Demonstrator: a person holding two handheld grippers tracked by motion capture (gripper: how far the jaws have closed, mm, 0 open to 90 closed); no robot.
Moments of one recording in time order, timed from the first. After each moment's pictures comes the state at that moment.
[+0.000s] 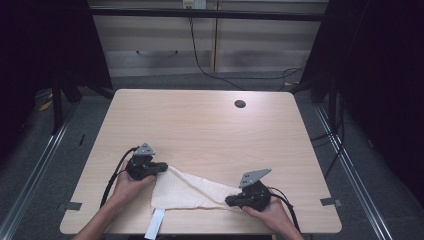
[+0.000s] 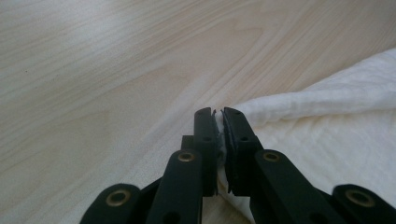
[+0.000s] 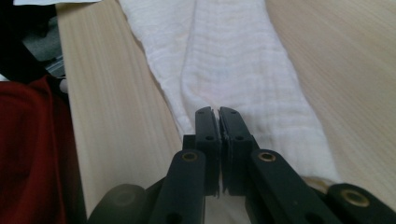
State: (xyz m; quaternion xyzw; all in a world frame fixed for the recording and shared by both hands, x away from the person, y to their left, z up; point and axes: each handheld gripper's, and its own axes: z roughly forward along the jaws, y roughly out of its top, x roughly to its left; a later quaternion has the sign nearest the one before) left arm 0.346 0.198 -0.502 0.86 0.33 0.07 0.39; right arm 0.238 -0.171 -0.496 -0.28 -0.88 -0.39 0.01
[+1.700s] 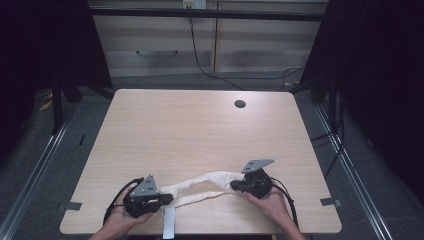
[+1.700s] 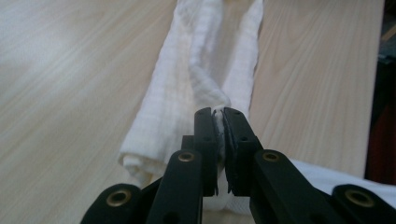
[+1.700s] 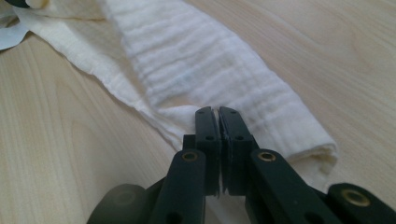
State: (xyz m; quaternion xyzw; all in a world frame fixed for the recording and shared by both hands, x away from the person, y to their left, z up) left arm 0.244 0.188 -0.490 0.89 0.20 0.05 0.40; right arm 0.266 -0.180 -0.497 -0.35 -0.86 -0.37 -0.06
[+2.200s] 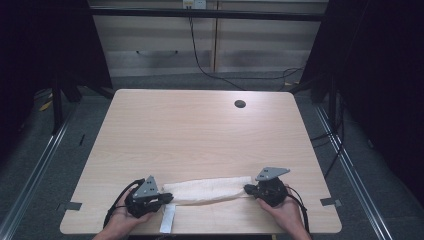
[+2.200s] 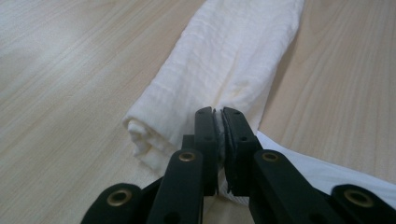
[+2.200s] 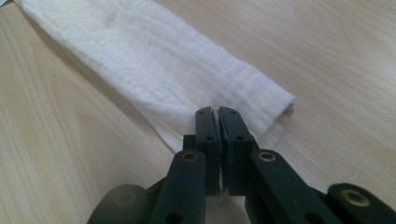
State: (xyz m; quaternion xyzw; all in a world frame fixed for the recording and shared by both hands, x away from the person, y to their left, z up) left arm 0.249 0.186 -0.499 0.89 0.21 0.07 0.40; right arm 0.237 -0.211 -0.494 -0.38 -0.85 -0.35 -0.11
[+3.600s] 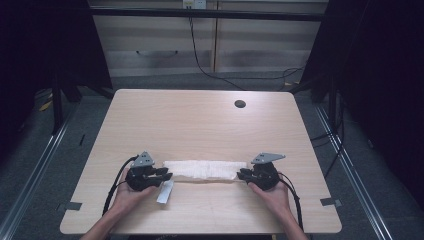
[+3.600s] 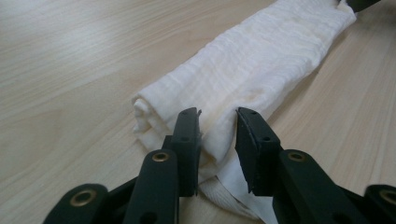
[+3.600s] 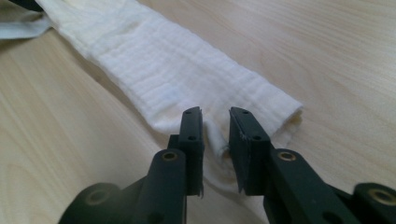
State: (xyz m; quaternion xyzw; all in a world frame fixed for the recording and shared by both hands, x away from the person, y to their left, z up) left arm 0.313 0.195 -0.500 0.84 0.31 0.07 0.43; right arm 0.279 -0.203 -0.496 -0.42 -0.81 -0.39 -0.12
